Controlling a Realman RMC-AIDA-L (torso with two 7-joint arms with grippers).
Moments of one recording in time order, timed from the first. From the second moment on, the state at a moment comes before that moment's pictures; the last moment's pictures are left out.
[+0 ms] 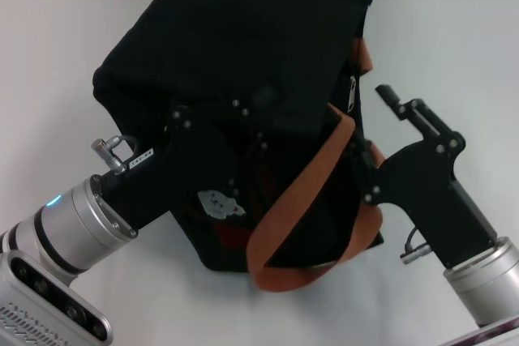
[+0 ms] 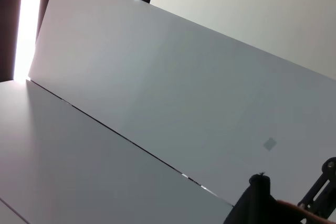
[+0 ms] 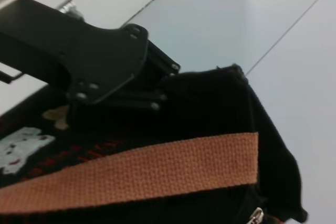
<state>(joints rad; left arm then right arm) -0.52 -2.08 0.23 -0.12 2.00 1.81 0.68 0.28 2.09 0.05 0.52 -2.00 -1.55 -0.94</state>
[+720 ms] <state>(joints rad) -0.52 -2.08 0.24 -0.12 2.00 1.81 0.69 0.31 2.09 0.09 0.52 -2.01 -1.57 -0.95</state>
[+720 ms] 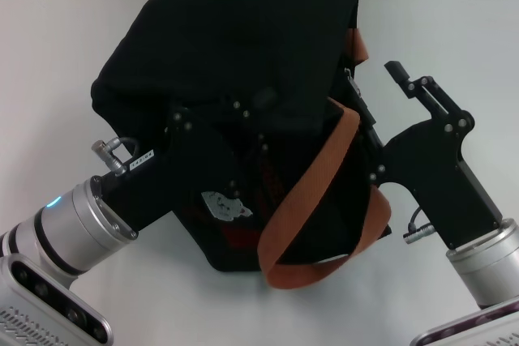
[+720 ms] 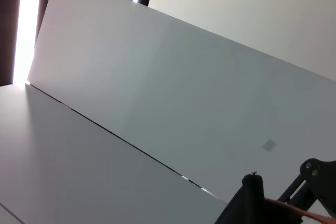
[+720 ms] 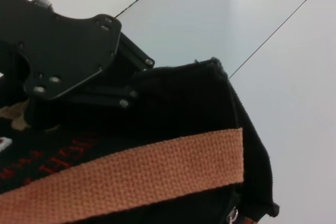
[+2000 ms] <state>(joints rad) -0.51 -2.08 0.24 -0.13 2.00 1.81 0.69 0.36 2.09 0.10 0.52 -2.01 -1.50 -0.99</state>
